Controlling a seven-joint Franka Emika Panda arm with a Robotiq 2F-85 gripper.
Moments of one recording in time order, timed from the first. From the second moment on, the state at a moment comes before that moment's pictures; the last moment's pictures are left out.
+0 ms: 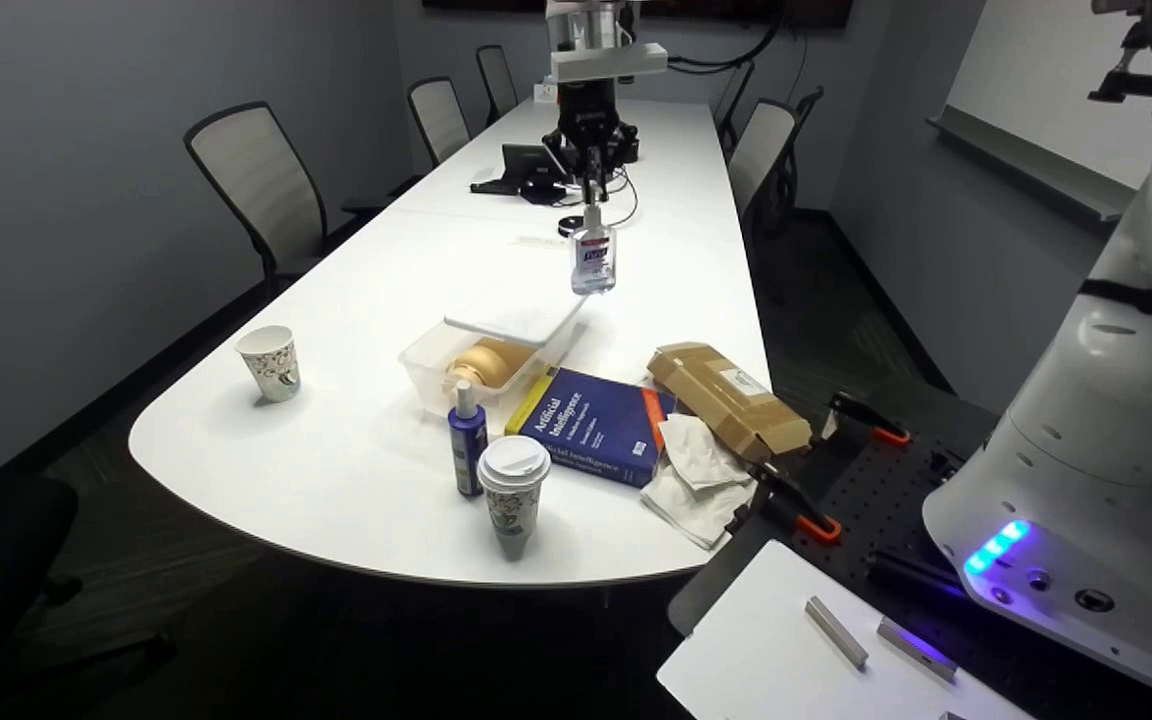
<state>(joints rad) 0.07 0.34 -0.09 -1.77 0.01 1.94 0.48</state>
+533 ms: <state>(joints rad) 0.11 0.33 0.04 -1.86 0.01 2.00 0.27</state>
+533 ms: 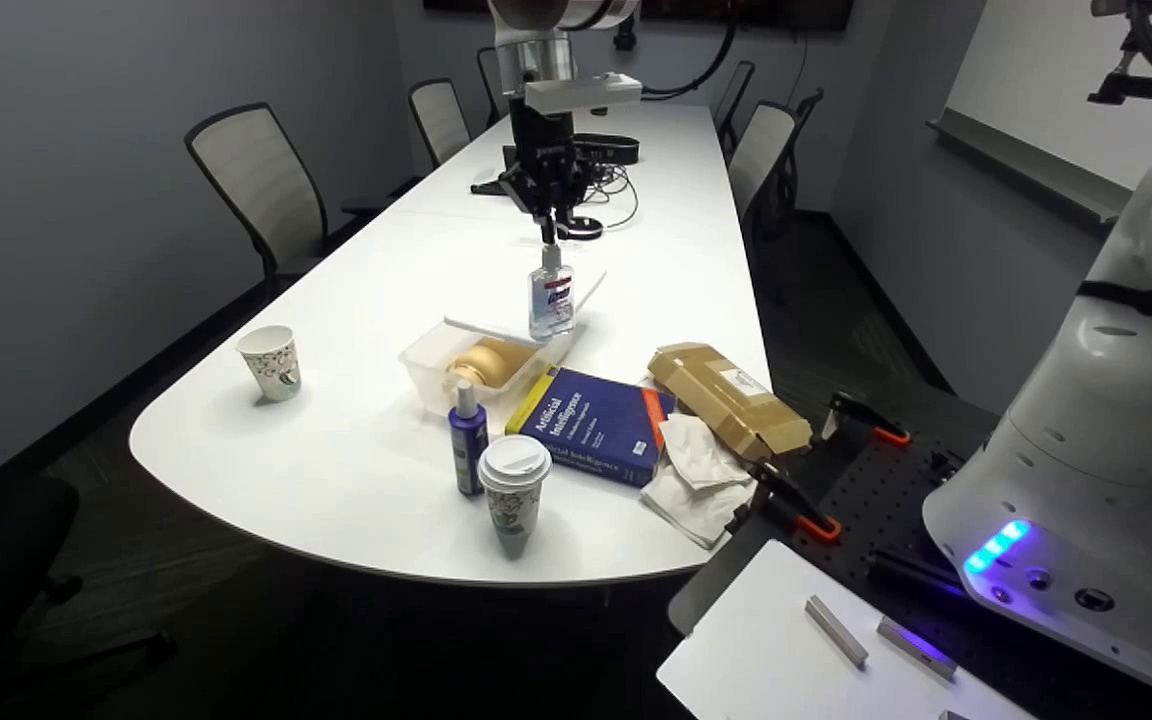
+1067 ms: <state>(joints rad) 0.12 0.38 0.09 -1.87 0.01 2.09 0.09</state>
